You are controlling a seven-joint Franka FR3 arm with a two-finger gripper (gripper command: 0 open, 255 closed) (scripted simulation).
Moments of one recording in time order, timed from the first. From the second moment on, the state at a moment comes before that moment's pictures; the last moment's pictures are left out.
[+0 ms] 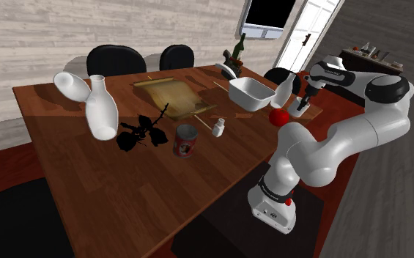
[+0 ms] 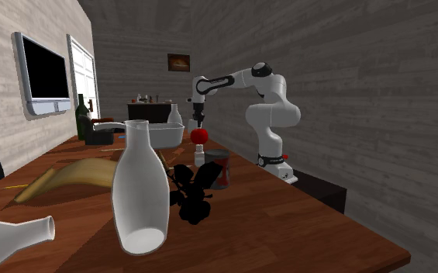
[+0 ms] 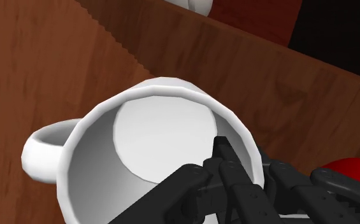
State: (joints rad) arm 0.73 -0.90 -1.78 -1.65 -0.88 1.80 -1.05
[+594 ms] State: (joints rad) arm 0.73 -0.91 -1.79 -1.66 -0.89 1.81 -1.05
